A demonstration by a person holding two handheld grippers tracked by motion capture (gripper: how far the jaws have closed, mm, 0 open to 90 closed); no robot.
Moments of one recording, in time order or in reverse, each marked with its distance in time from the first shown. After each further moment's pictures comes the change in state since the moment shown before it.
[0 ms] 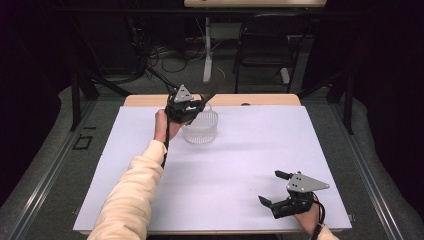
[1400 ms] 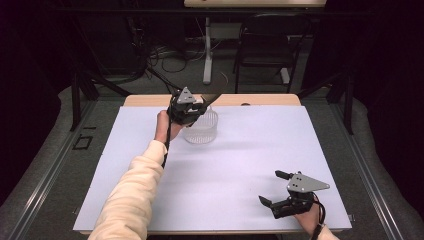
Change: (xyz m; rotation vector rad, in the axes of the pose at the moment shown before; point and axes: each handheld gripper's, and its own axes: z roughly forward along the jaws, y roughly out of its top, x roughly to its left) left arm -0.002 -0.004 0.009 0.039 -0.035 0.027; right arm 0.000 0.000 -0.001 0.000 -0.003 -0.004
